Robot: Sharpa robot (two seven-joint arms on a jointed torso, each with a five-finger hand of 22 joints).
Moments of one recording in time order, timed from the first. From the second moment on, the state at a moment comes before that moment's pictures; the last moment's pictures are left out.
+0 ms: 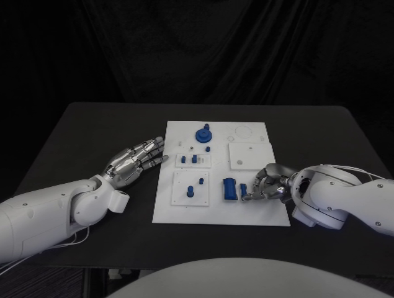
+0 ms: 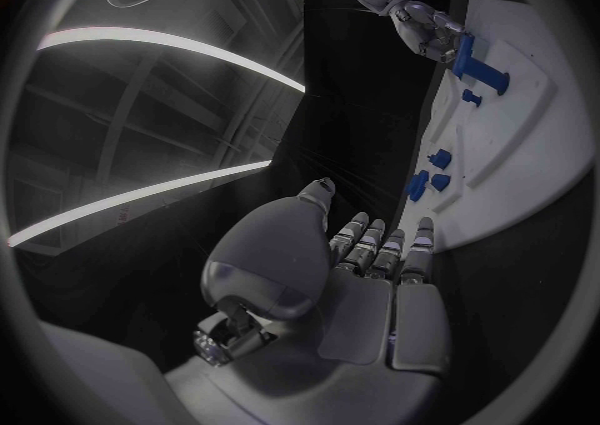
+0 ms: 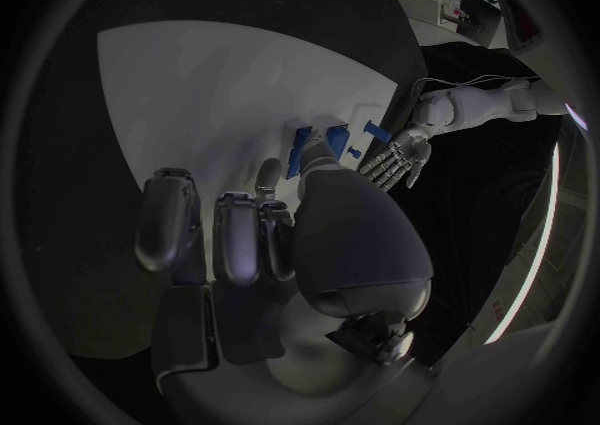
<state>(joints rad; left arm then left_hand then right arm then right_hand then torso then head) 1.00 -0.83 -0.21 1.26 -0.01 0.31 0.64 1.33 0.29 -0.03 0.15 0.37 0.21 0.14 0.04 0.04 0.07 0.17 0.14 0.03 0.02 0.20 0.01 0.01 0.12 0.09 0.26 0.05 0.17 1.14 -1.02 -0.25 1.82 -1.06 -0.30 -0.56 1.30 -0.04 -0.06 0.24 0.05 0.72 0.03 0.87 0.95 1.47 -0.03 1.57 1.31 1.47 -0.09 1.46 1.31 0.07 1.45 0.02 1.25 1.31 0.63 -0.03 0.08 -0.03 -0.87</state>
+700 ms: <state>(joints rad) 0.99 -0.83 -0.21 1.26 -0.01 0.31 0.64 1.33 0.29 -0.03 0.15 0.37 0.21 0.14 0.04 0.04 0.07 0.17 0.14 0.03 0.02 0.20 0.01 0.01 0.12 0.09 0.26 0.05 0.17 1.14 -1.02 -0.25 1.82 -1.06 -0.30 -0.57 1.32 -0.02 -0.07 0.23 0.05 0.71 0.03 0.89 0.96 1.47 -0.04 1.57 1.31 1.47 -0.09 1.46 1.31 0.07 1.45 0.02 1.25 1.31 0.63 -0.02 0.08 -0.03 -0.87</state>
